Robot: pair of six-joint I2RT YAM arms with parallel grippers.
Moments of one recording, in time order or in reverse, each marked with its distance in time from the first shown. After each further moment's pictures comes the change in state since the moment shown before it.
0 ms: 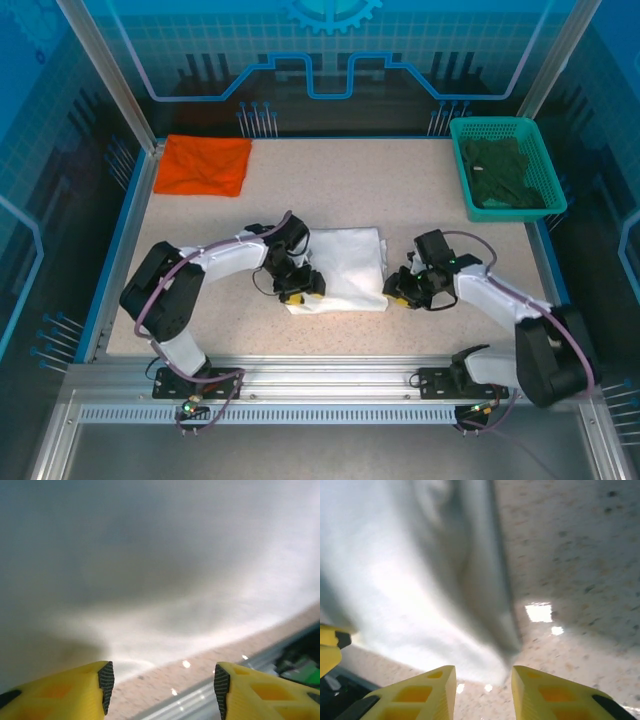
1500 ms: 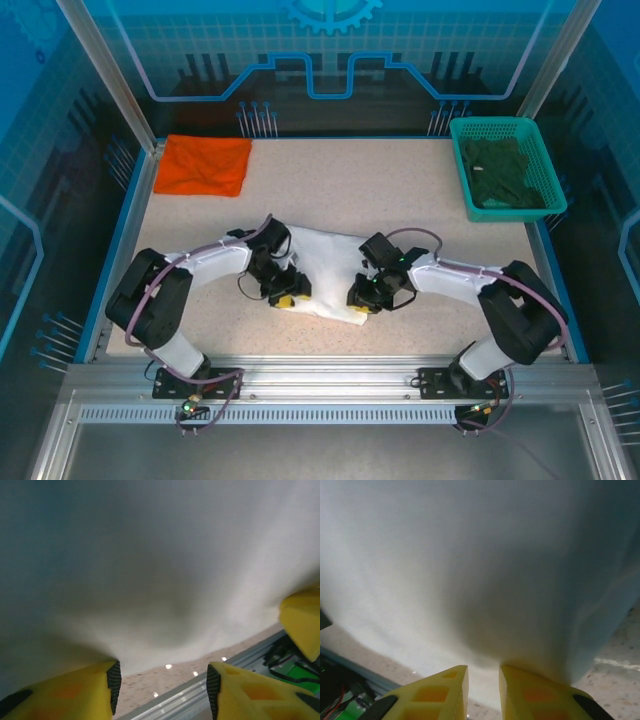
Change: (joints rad) left arm 0.107 -0.064 -0.161 0.032 0.023 0.031; right arm 0.339 0.330 0.173 0.070 0.046 0.172
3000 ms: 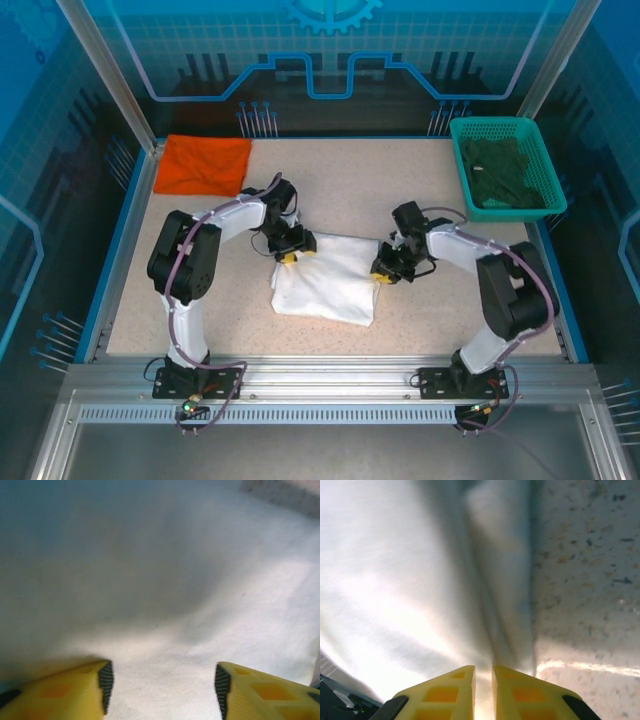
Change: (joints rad) left arm 0.114 0.349 0.490 -0.099 -0.121 0.109; right arm -0.322 0.034 0.149 -0.128 -0.045 -0.165
